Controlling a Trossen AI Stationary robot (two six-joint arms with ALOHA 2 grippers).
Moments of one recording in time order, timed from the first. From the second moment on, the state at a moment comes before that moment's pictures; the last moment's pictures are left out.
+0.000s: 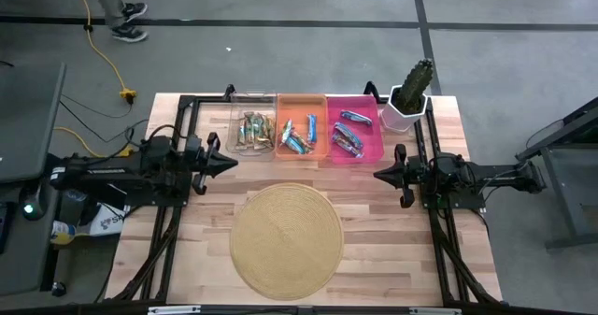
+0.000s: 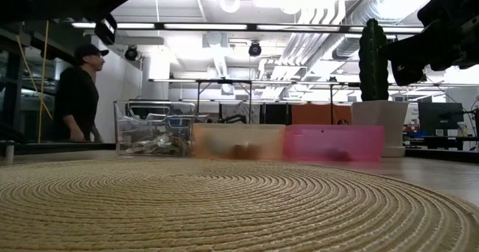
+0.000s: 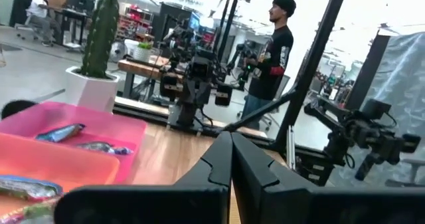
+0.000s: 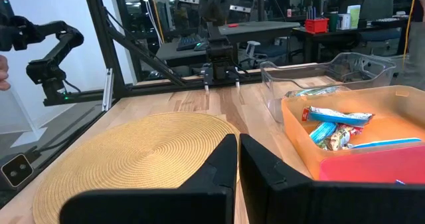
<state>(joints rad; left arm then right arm) 0.09 0.32 0.24 0.22 0.14 -0.28 0.01 0.06 0.01 0.03 0.00 0.13</state>
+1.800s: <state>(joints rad) -0.16 0.06 0.03 0.00 -0.20 0.06 0.01 0.06 0.01 0.03 0.00 0.13</state>
